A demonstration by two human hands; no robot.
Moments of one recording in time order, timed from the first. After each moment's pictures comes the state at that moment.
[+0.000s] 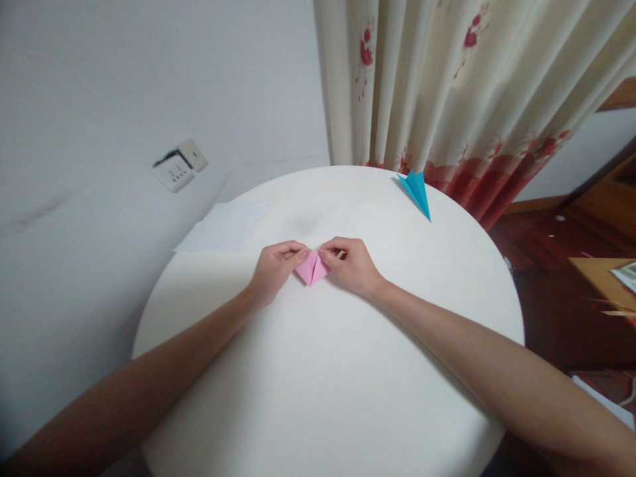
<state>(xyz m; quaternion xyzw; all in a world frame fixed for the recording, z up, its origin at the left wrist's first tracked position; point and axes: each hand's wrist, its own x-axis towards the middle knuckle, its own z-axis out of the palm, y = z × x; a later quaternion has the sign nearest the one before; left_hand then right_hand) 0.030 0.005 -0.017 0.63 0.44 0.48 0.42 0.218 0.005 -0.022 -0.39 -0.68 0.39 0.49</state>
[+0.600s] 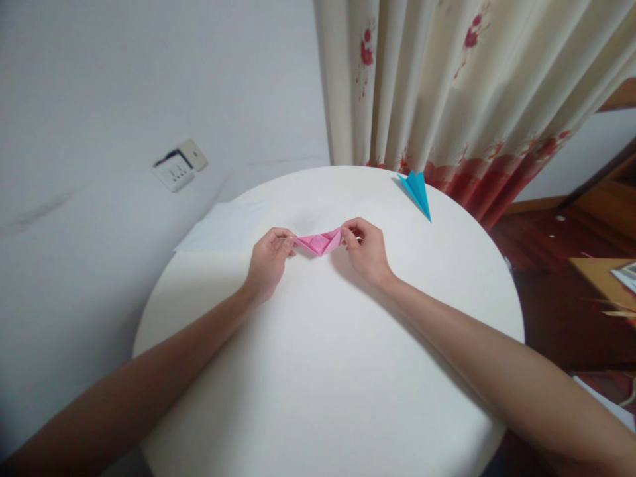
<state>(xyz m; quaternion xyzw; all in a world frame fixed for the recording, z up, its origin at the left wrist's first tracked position) 0.023 0.018 -0.022 0.59 0.44 0.56 0.37 0.232 0.020 -0.015 -0.44 -0.59 0.33 0.58</state>
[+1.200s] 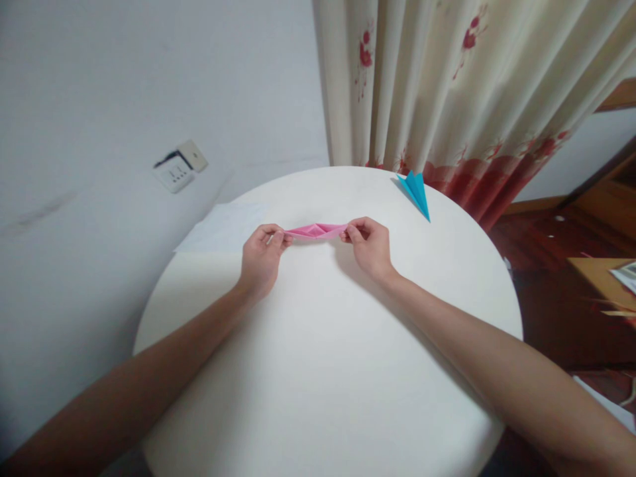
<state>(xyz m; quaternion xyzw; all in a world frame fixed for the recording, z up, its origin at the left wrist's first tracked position) 0.017 0.025 -0.027 0.53 0.40 0.64 0.38 0.236 0.029 -0.026 -0.43 -0.50 0.40 0.63</state>
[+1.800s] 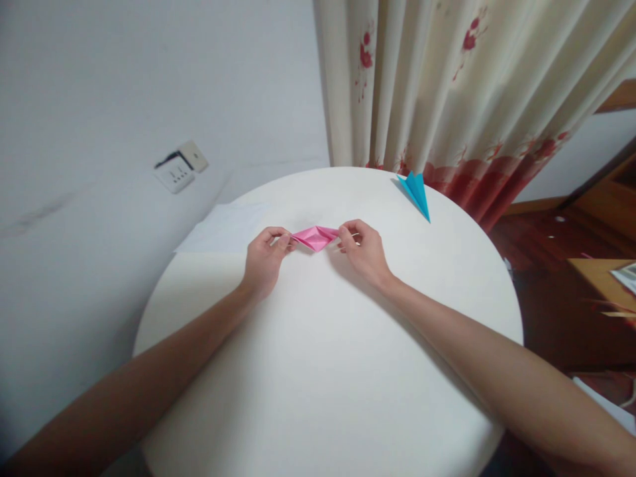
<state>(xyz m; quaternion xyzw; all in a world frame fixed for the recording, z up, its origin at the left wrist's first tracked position) 0.020 0.022 -0.024 0.54 0.43 0.60 0.41 0.232 0.019 -0.018 -0.45 -0.58 0.38 0.56</state>
